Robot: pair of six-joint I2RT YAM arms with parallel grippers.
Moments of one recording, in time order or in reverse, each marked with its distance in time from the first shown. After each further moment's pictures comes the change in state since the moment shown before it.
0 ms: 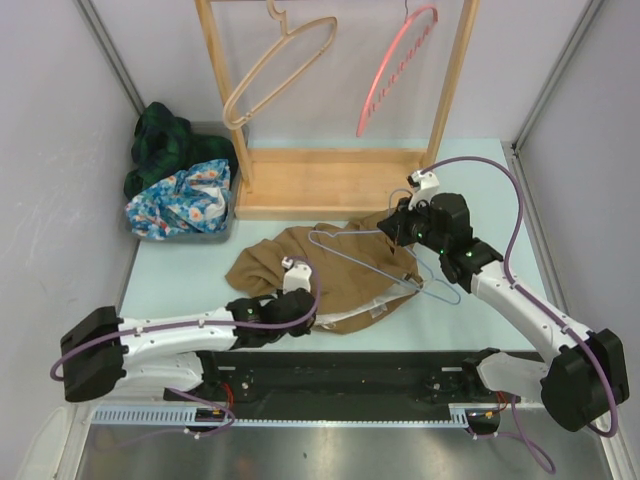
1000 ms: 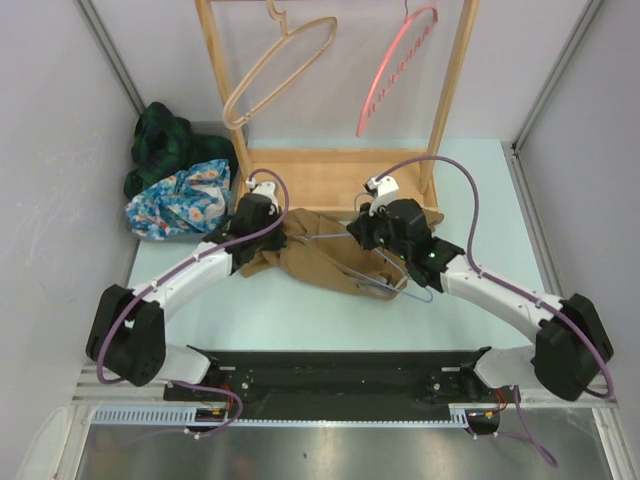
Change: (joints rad) left arm 0.723 0.207 0.290 0.127 0.366 0.386; right arm 0.248 0.131 0.051 0.097 0.212 -0.025
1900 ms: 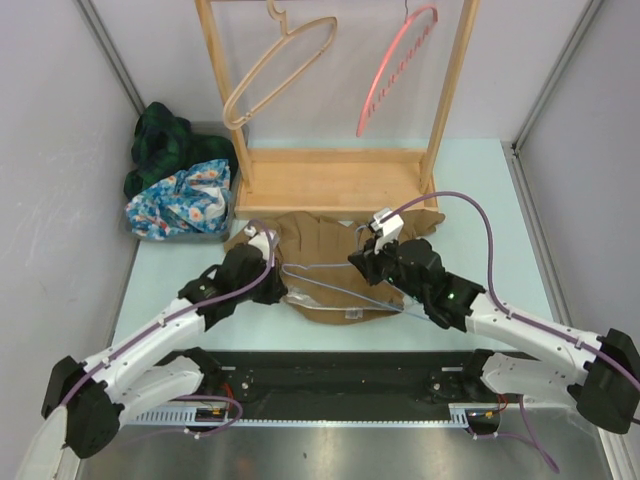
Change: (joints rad) left arm -0.174 -0.412 -0.261 -0.177 0.121 -0.056; right arm 0.200 -0.227 -0.170 0.010 0.114 -0.053
